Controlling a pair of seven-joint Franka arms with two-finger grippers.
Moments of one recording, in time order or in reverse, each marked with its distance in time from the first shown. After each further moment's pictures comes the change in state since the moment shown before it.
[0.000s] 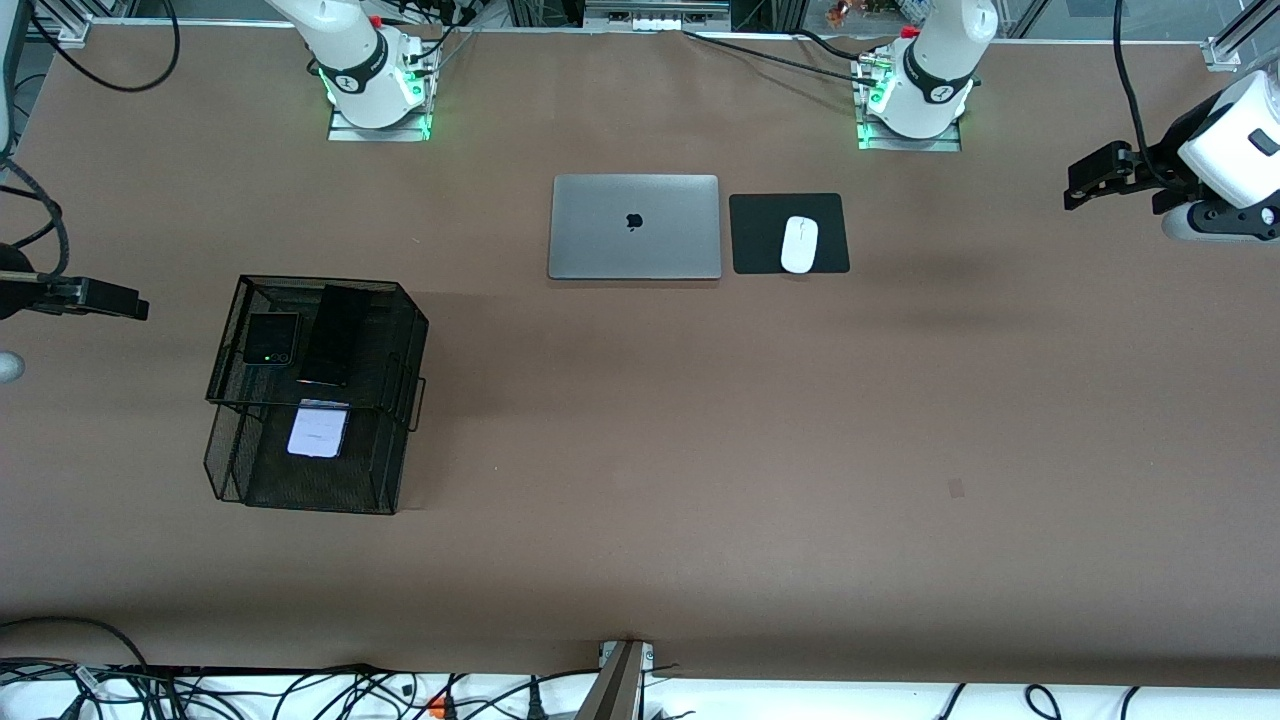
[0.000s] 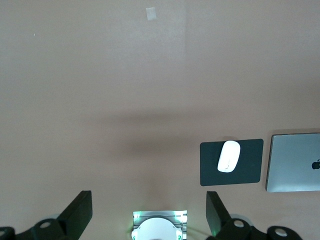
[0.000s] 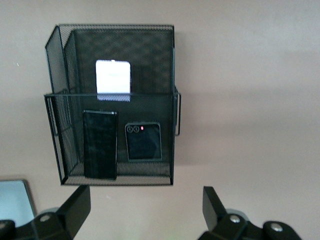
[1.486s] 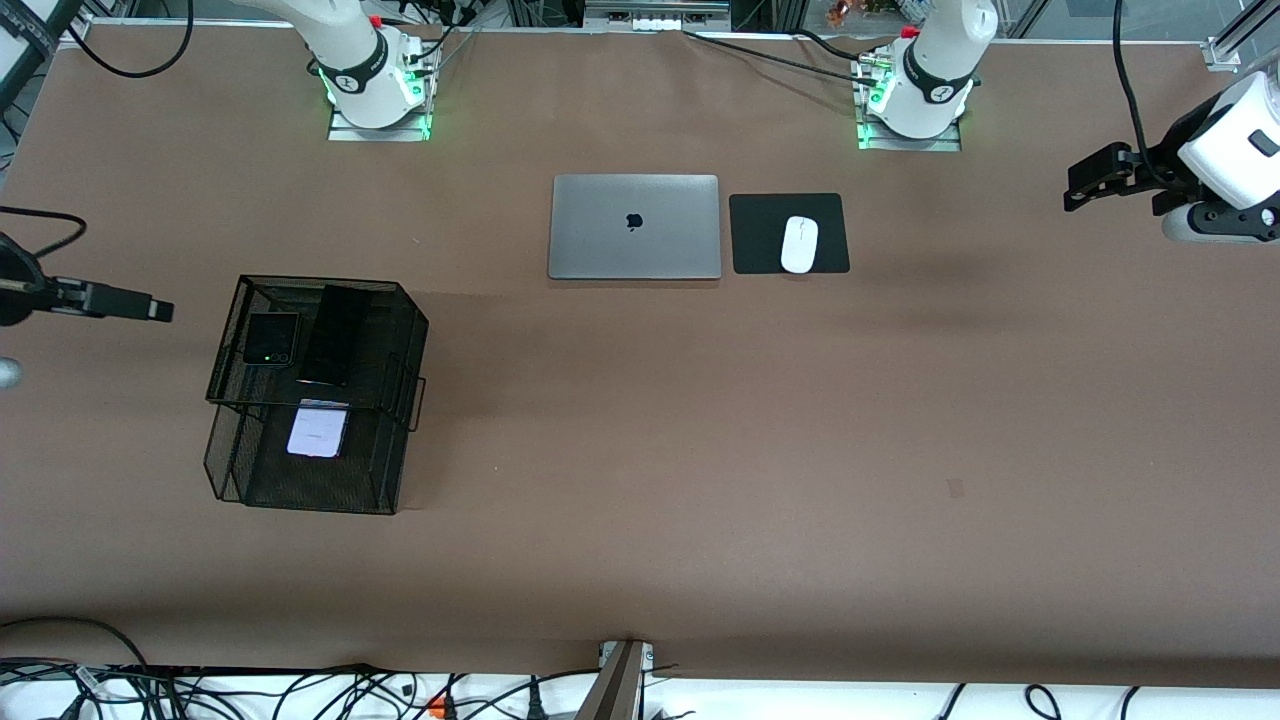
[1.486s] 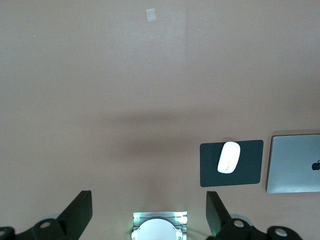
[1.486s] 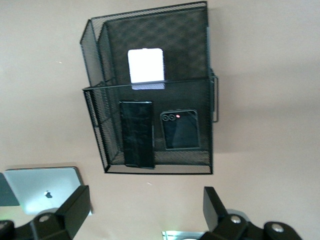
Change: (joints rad) left arm 0.000 0.001 0.000 0.000 0.000 0.004 0.000; right arm 0.573 0.285 -0.959 0.170 0.562 -0.285 -0.165
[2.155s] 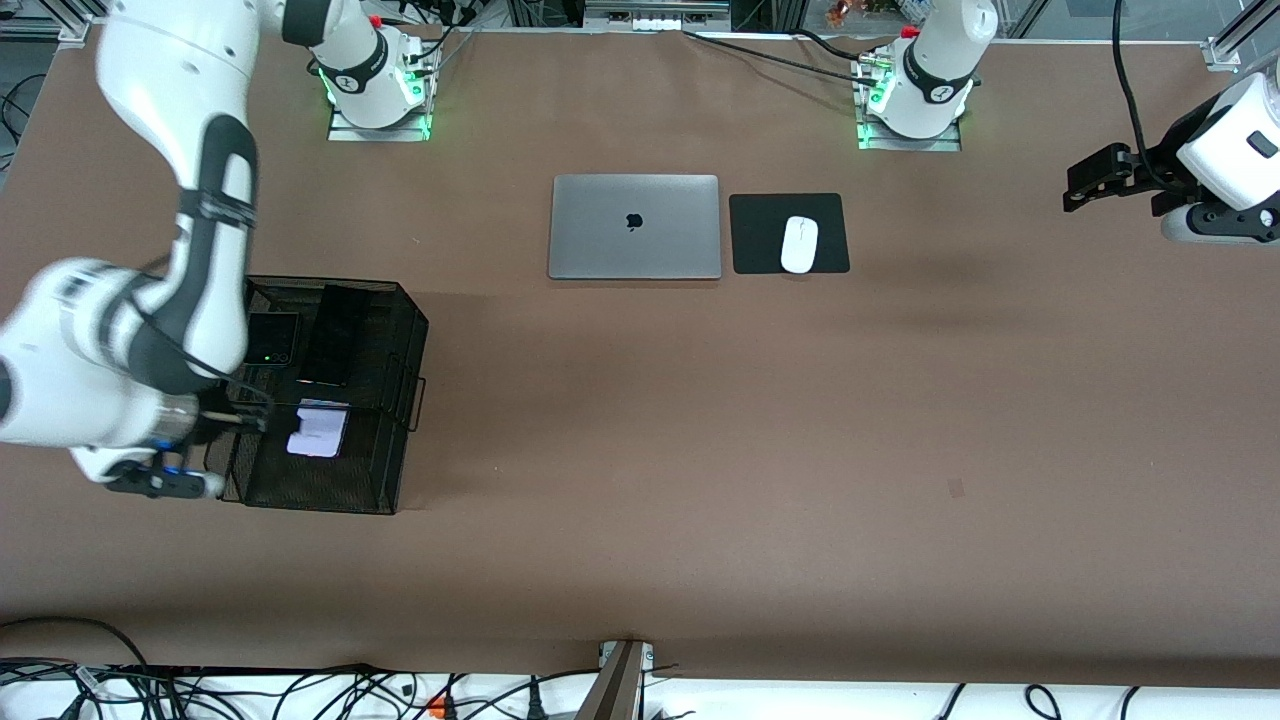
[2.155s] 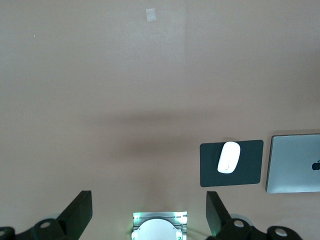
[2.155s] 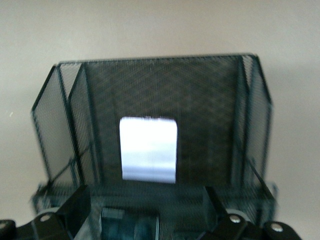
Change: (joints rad) left arm 0.000 0.001 -0.001 0.000 0.000 0.001 0.000; right arm -0.014 0.197 0.183 -0.106 0.056 0.367 0.001
